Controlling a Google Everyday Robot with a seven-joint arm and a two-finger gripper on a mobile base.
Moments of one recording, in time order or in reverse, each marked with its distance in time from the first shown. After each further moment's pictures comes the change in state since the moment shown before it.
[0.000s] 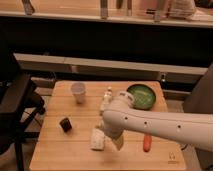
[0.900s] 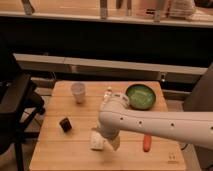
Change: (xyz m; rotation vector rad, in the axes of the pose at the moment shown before) arm -0.013 -0.013 0.012 -0.006 -0.017 -0.061
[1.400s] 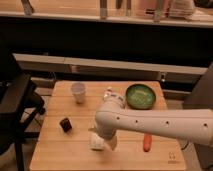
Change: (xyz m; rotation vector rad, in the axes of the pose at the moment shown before) arm -0.007 -0.010 0.007 0.000 -0.013 -0.030
